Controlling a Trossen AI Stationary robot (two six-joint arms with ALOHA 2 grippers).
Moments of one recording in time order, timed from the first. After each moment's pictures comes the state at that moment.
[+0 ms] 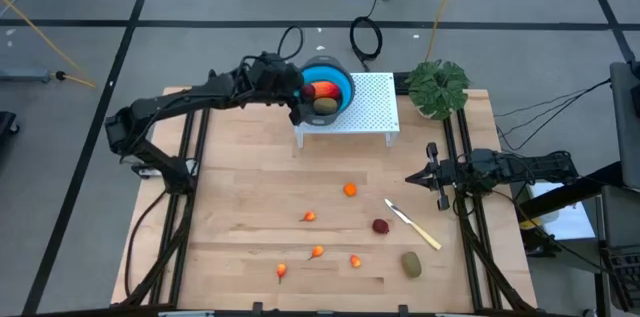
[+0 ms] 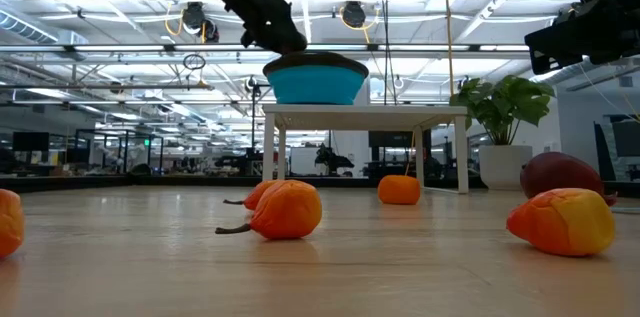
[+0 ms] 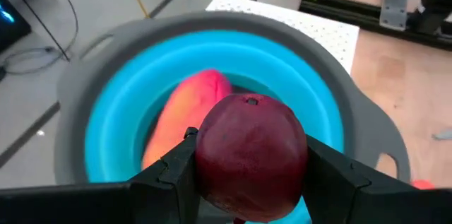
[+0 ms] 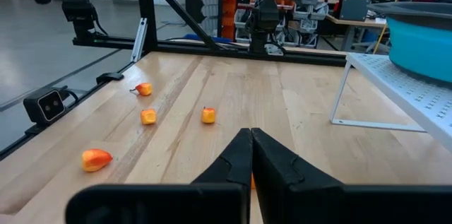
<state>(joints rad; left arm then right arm) 0.48 1.52 1.33 -0.40 0.03 0.04 0.13 0.02 0.14 -0.22 0.00 -0.03</state>
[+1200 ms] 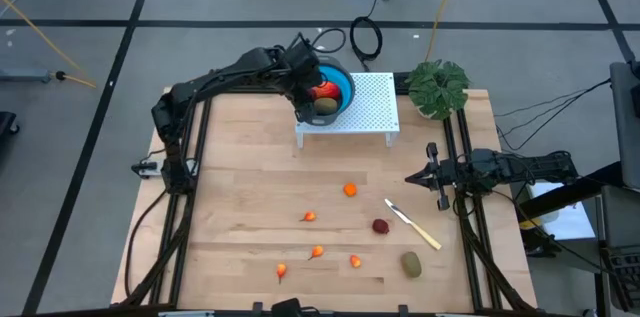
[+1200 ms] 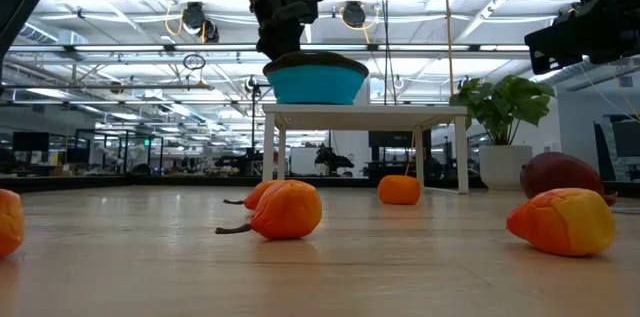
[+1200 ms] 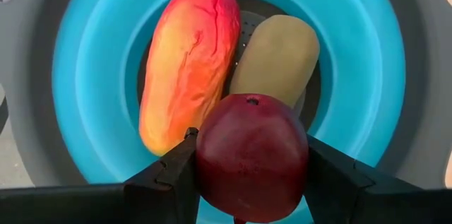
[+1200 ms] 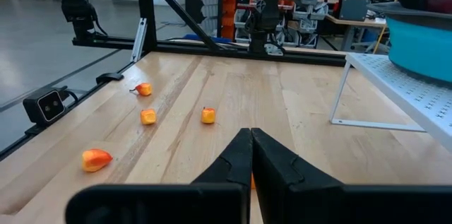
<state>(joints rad) 0.48 1.88 1.90 -1.08 0.01 0.16 0.13 0.02 0.14 -0.22 0.00 -0.03</state>
